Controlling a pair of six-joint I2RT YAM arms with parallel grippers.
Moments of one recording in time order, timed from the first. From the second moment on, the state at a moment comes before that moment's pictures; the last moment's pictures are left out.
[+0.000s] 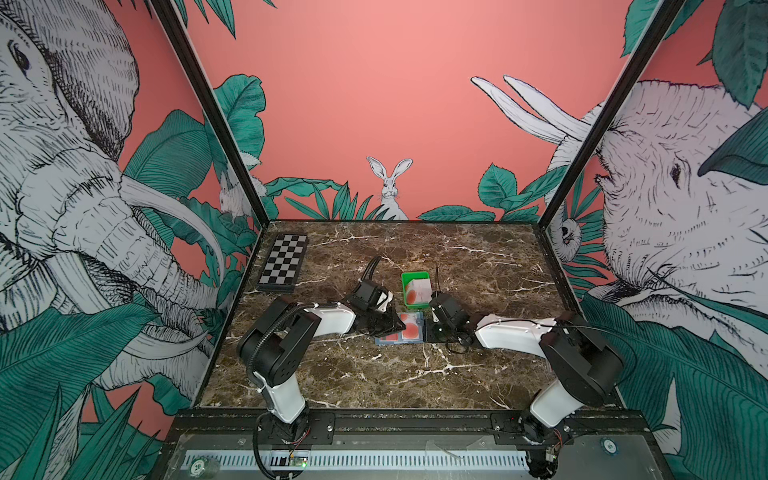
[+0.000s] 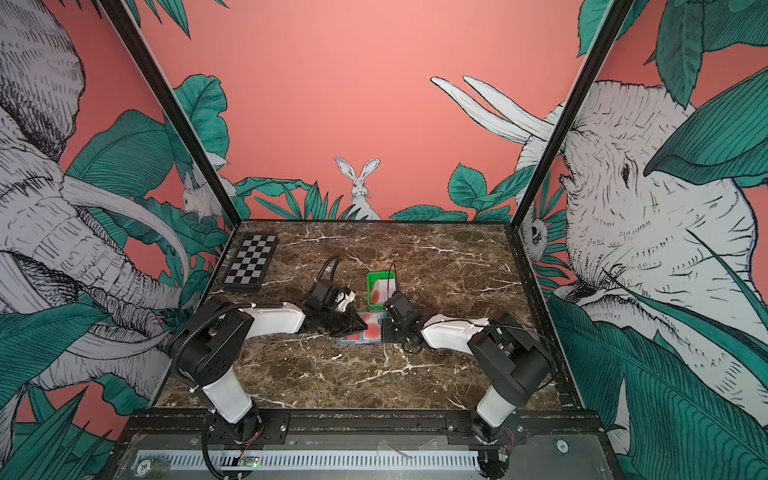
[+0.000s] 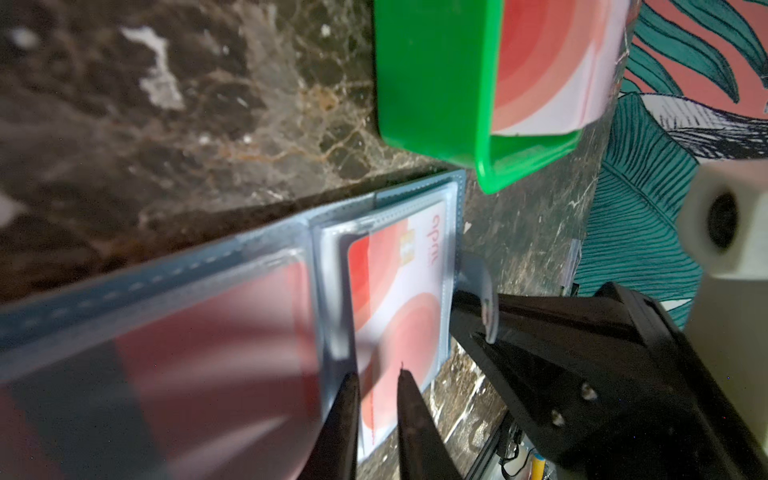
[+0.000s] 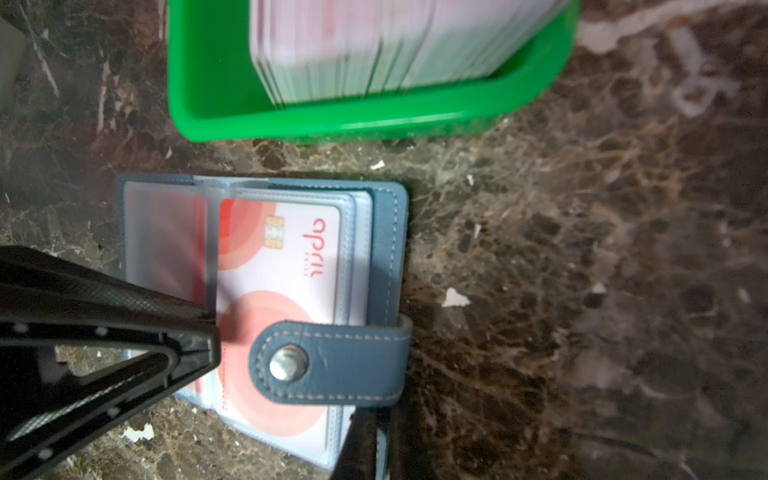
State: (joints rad) left arm -0.63 1.73 0.79 0.00 0.57 -0.77; right arm 0.77 1.62 0.74 -0.11 -0.07 0.68
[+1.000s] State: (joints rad) left arm -0.63 1.72 0.79 -0.06 0.53 -0.74; right arm 0.77 1.55 0.73 -0.12 -0.08 0.68
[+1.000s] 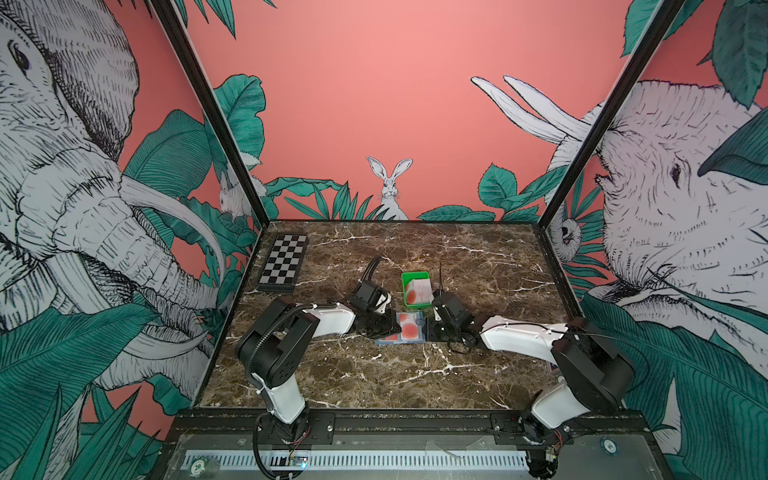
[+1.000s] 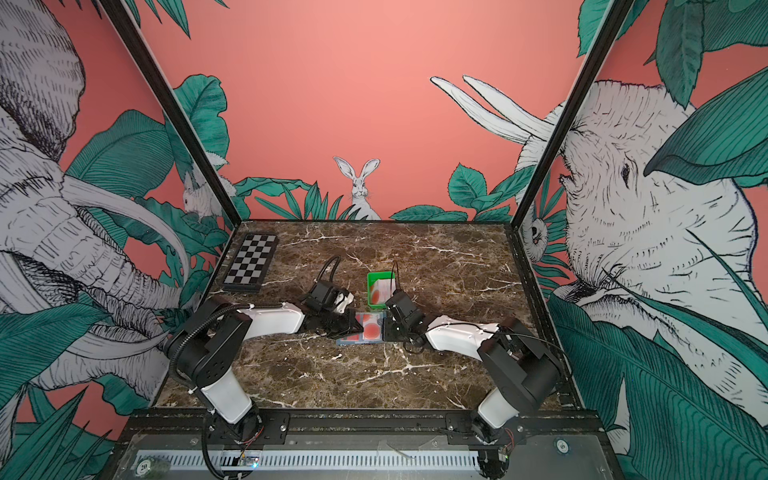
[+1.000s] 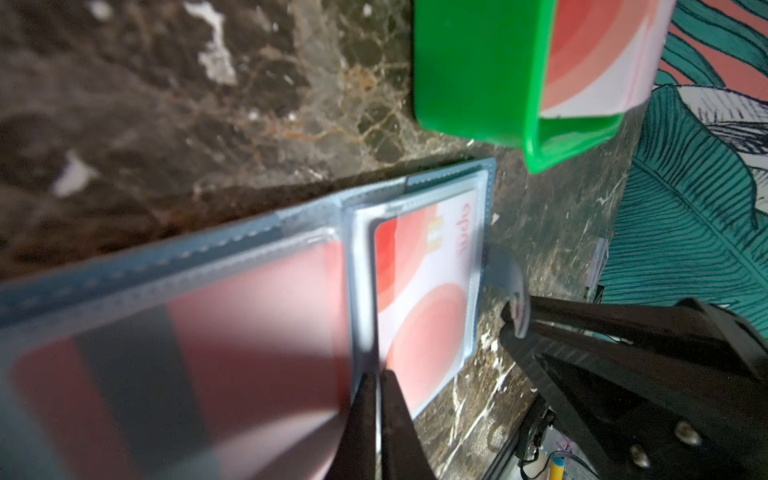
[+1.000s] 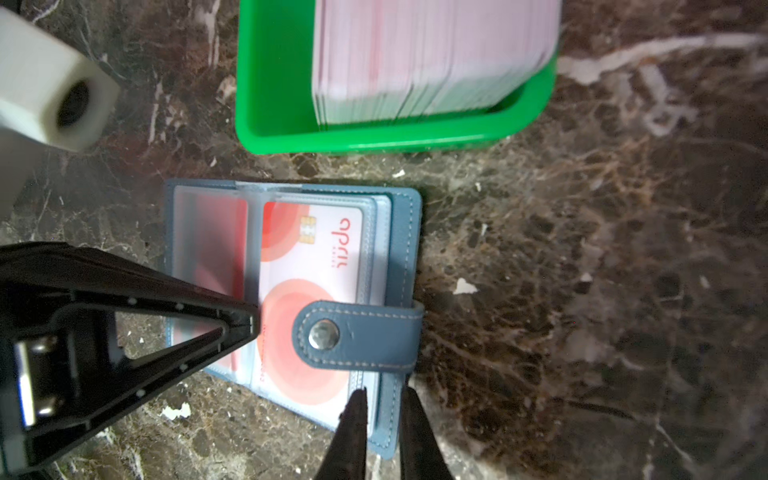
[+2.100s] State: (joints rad) left arm -0.64 1.72 0.80 -0.10 0.51 -0.70; right arm 0.77 1.61 0.73 -0.02 -0.19 0.70
